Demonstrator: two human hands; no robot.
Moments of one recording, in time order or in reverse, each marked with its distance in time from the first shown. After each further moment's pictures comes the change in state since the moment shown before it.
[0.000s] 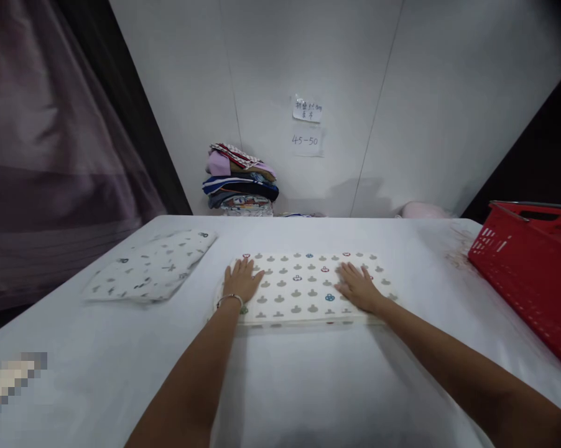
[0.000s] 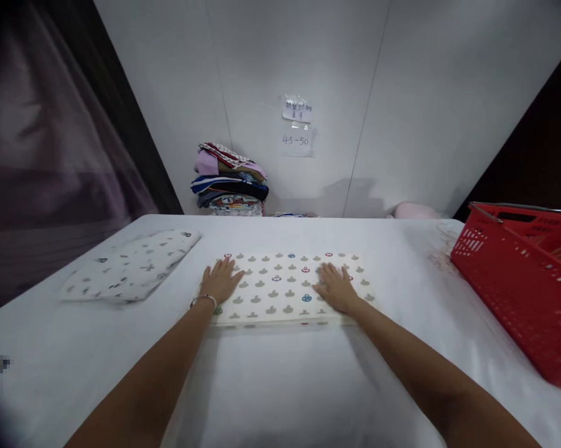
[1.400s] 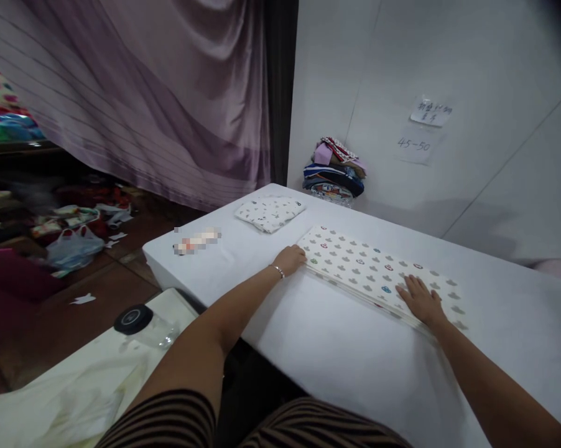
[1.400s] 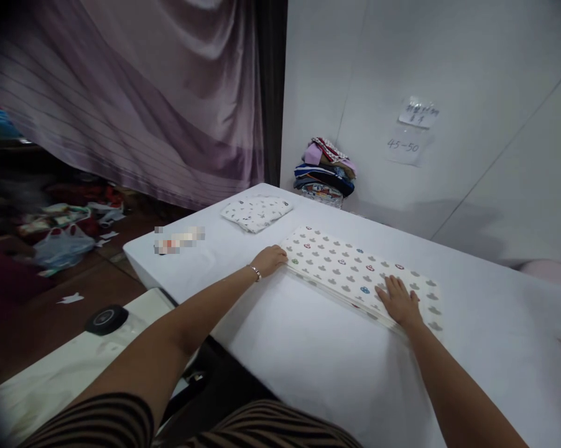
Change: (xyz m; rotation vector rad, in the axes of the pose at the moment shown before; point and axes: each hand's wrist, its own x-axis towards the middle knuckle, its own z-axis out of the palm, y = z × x) left_hand -0.140 -0.036 -0.040 -0.046 0.048 0.257; right_hand 0.006 0.042 0.041 -0.126 0.088 0.025
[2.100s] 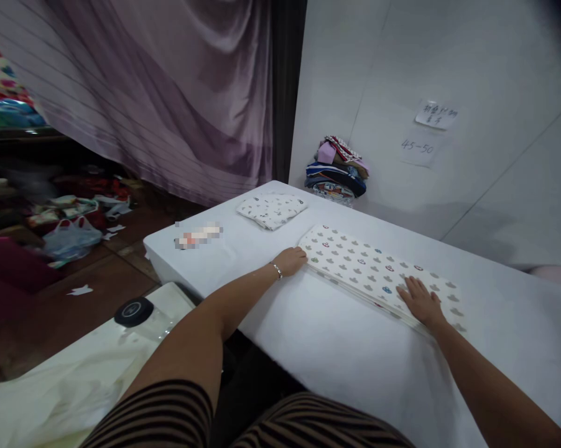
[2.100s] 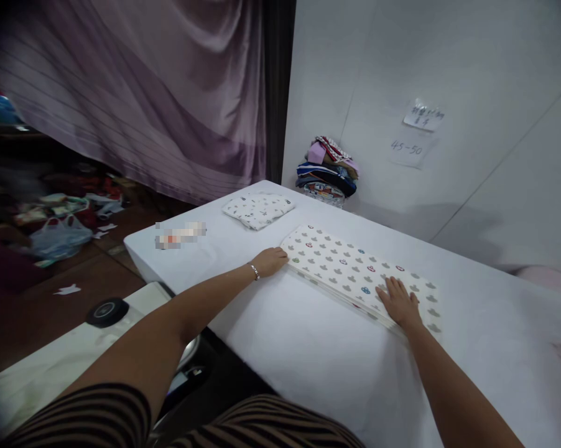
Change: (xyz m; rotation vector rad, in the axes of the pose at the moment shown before) left_hand -0.010 -0.008 0.011 0.229 -0.043 0.163; right_hand -0.004 -0.005 -0.012 0.064 -0.060 0.027
